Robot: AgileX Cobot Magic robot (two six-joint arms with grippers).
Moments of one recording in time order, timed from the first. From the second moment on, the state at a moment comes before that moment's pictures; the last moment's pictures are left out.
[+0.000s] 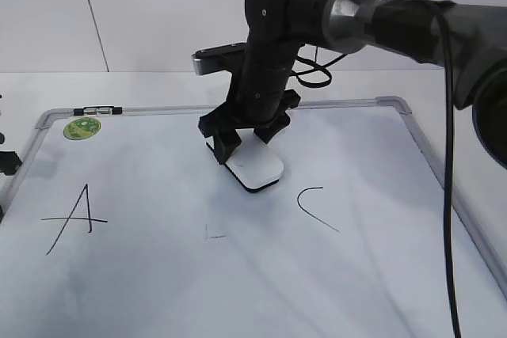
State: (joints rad) left arm 0.06 1.88 -1.14 -0.17 0.96 0.17; right arm 0.52 2.38 -2.09 0.12 1.15 -0.09
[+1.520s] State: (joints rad) left arm 0.06 1.88 -1.14 -0.17 0.97 0.17; right arm 0.81 2.08 -1.76 0.13 1.16 -0.10
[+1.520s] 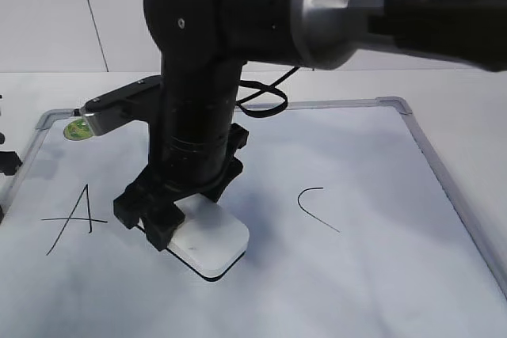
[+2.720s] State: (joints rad) left arm 0.06 1.88 -1.14 -0.17 0.97 0.17; right arm 0.81 2.13 -1.59 0.07 0.94 -0.21
